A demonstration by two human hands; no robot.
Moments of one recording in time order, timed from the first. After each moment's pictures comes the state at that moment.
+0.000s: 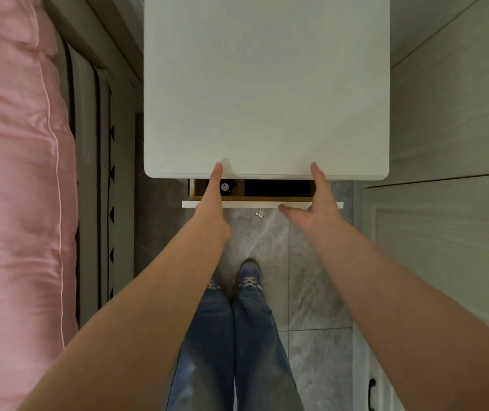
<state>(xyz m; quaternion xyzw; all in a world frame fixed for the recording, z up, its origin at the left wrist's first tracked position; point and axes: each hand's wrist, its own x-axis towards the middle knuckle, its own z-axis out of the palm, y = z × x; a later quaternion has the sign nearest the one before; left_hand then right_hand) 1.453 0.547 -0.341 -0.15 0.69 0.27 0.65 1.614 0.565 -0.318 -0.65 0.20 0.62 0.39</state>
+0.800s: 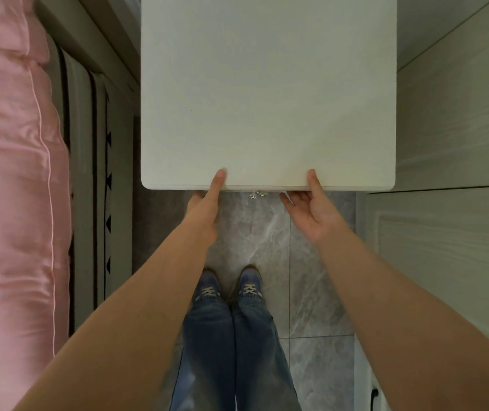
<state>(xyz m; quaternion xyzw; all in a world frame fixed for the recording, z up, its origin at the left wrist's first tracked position) 1.431 0.554 -0.384 -0.02 0.67 0.31 0.67 1.628 0.576 -0.370 -0.53 0.16 0.69 0.47</state>
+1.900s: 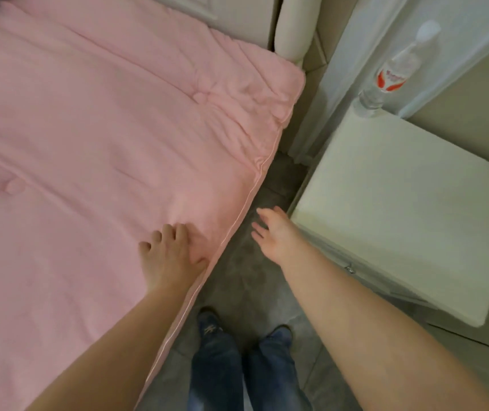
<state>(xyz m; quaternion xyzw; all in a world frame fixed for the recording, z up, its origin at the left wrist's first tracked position) 1.193 0.374 -0.277 0.41 0.90 -0.12 0.10 1.316 0.538 -0.284 -0.60 -0.15 0.77 0.13</state>
